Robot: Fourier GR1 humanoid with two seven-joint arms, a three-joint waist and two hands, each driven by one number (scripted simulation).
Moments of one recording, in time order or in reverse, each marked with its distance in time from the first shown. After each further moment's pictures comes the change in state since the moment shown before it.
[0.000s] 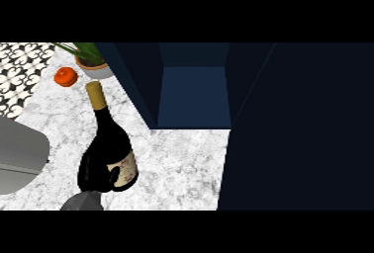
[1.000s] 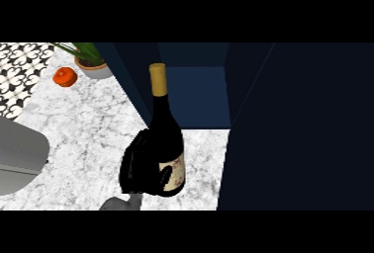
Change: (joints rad) left arm 0.076 -0.155 -0.260 -0.426 -0.031 0.408 0.228; right arm -0.018 -0.006 -0.031 0.020 -0.021 0.010 0.005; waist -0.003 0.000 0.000
